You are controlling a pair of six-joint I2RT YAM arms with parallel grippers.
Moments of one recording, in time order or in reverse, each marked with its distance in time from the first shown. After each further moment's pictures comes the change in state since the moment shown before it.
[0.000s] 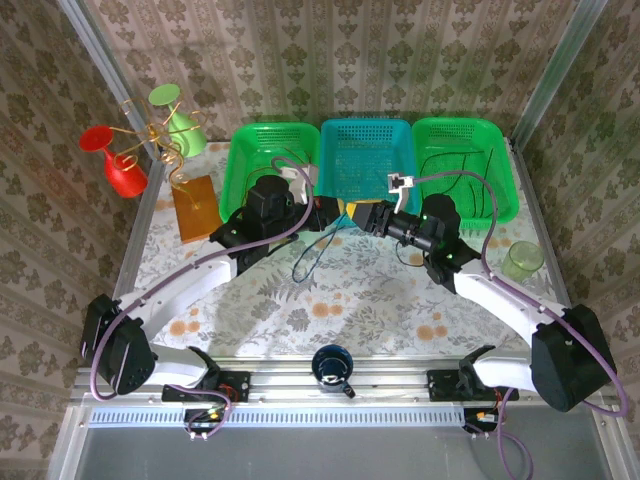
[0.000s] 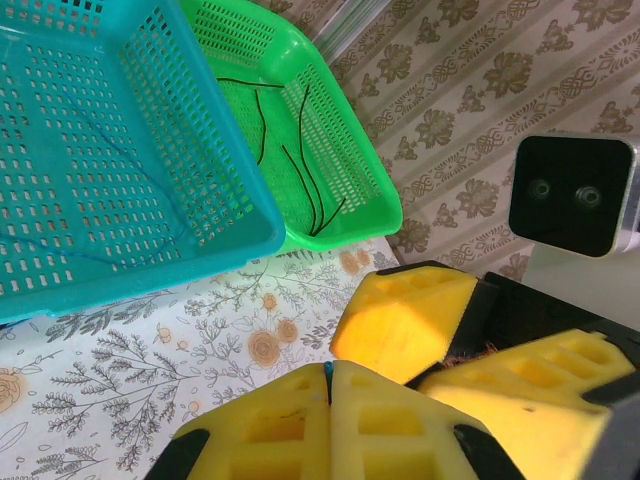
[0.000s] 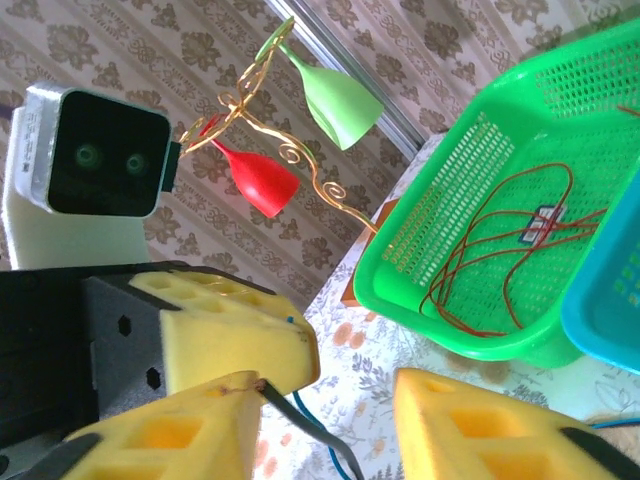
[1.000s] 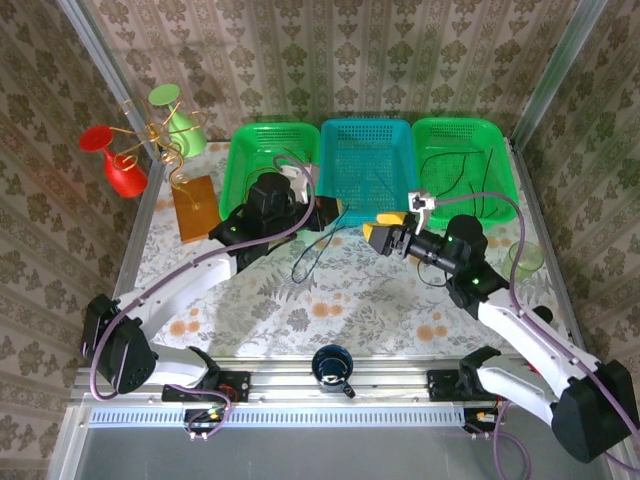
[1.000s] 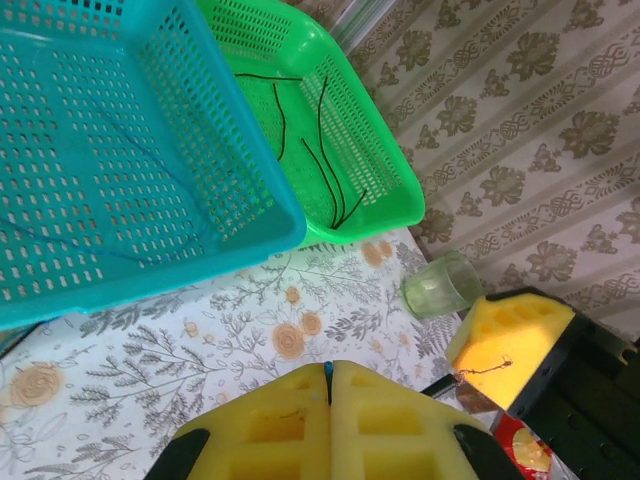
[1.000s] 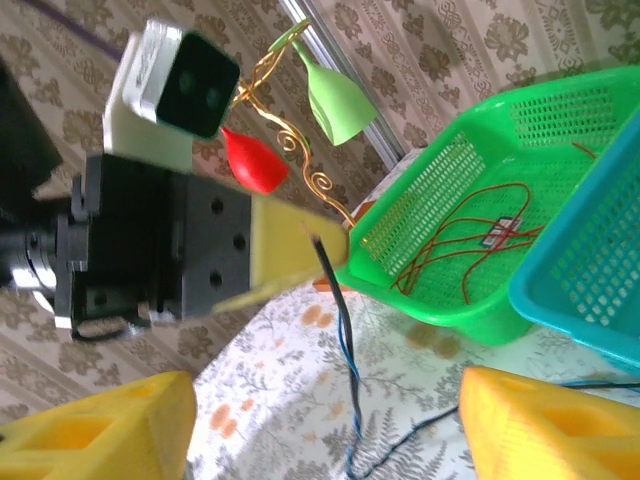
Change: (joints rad) left arm 0.000 0.005 0.026 -0.065 -0.018 0.048; right arm -0.043 -0.262 -0.115 -0.140 -0.005 -0.156
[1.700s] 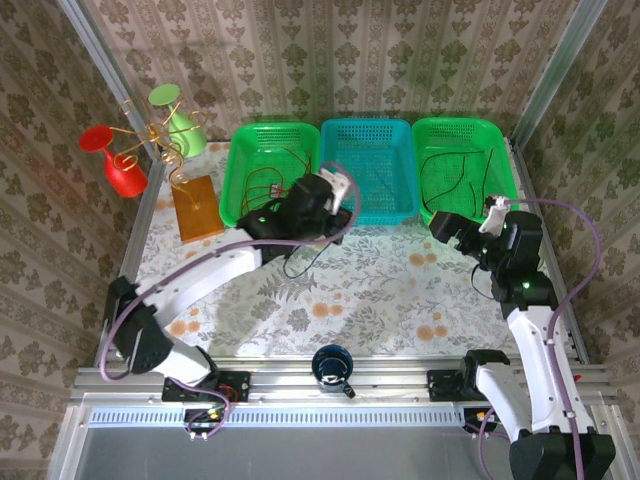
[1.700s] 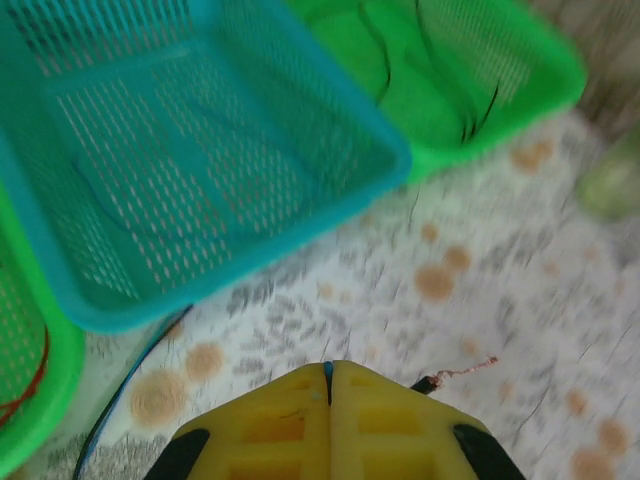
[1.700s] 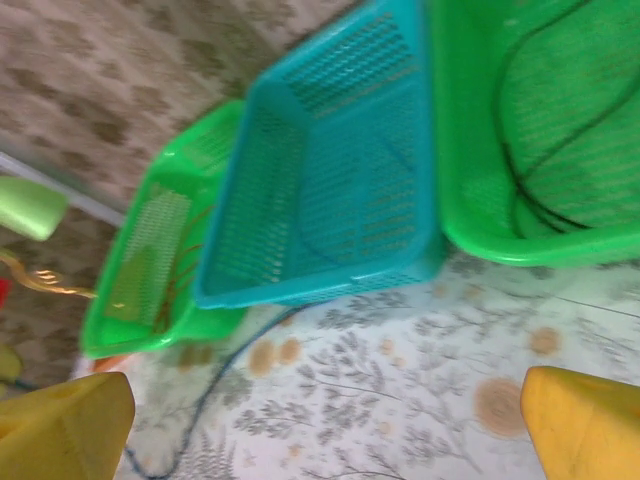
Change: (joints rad) left arm -0.146 0.104 0.222 -0.316 -0.323 0.359; right arm -0.485 -0.236 0.058 -0.636 0.072 -0.043
